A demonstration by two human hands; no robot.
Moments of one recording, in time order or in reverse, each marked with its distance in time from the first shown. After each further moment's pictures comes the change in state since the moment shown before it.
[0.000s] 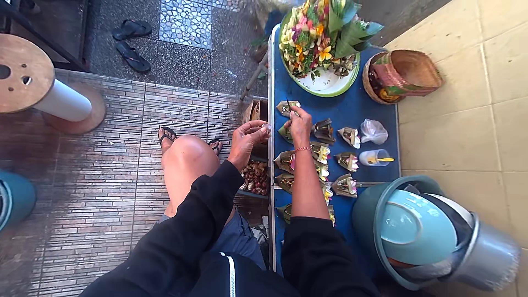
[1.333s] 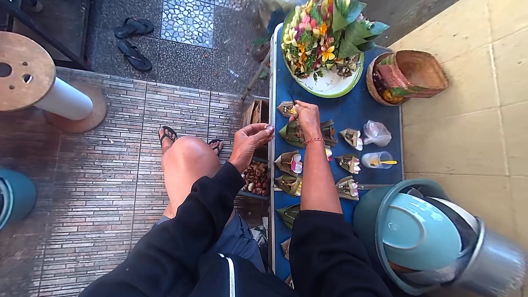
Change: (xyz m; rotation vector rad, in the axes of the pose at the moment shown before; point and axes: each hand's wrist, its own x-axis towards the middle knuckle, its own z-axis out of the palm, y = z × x) left_hand 0.000 -0.002 0.006 -0.058 0.021 -0.035; right_hand 0.031 -0.012 -0.019 -0.037 -0.143 0.084
